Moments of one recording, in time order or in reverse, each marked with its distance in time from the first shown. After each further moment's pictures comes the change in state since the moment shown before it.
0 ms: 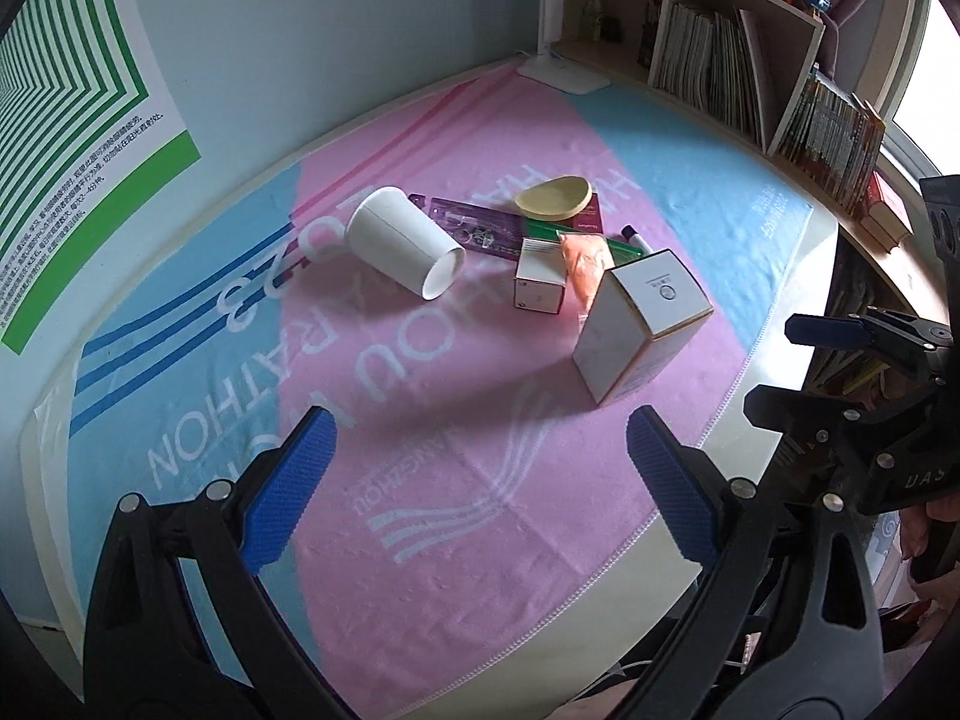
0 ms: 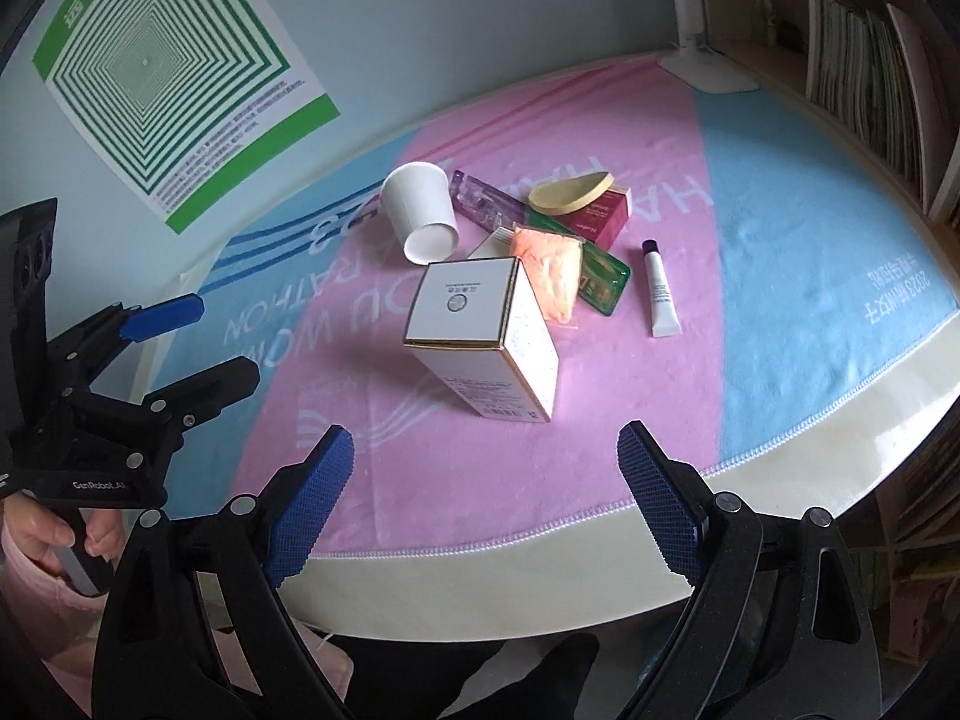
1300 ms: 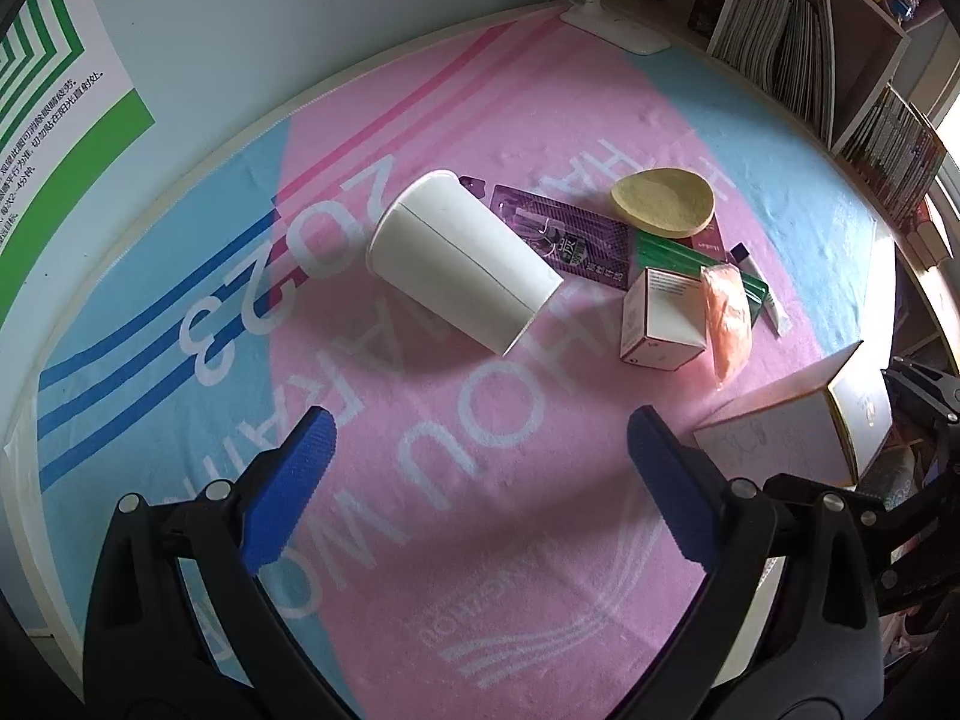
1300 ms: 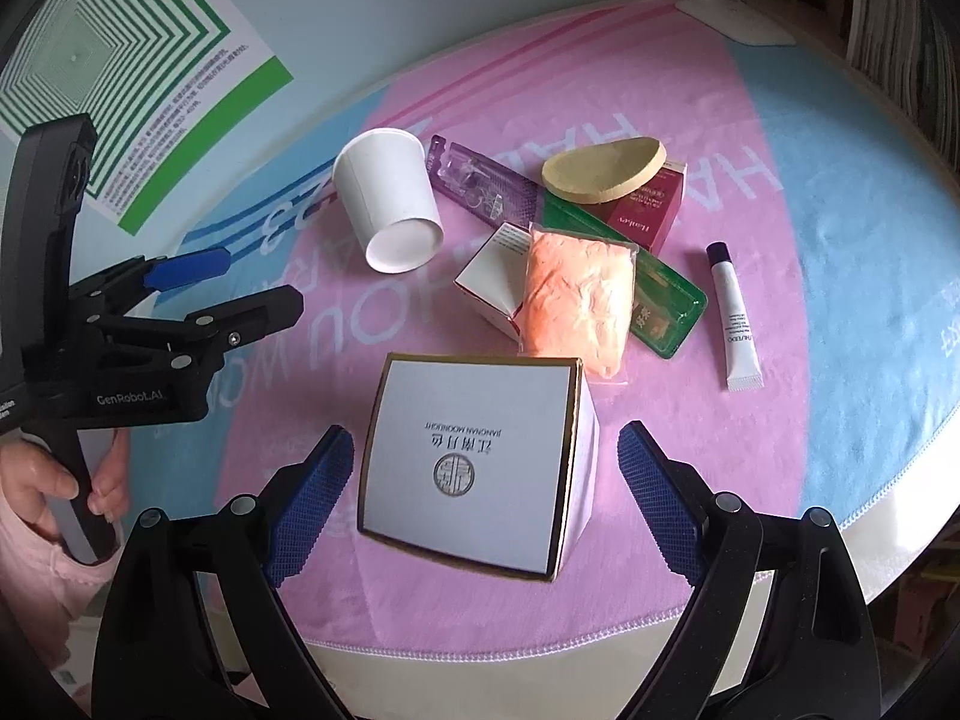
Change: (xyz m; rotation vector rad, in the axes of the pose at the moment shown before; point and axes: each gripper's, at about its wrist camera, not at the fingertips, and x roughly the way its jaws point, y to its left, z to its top) left arm 0.110 0.065 0.061 -0.012 0.137 -0.049; right arm 0.093 0.005 0.050 0.056 0.124 -0.030
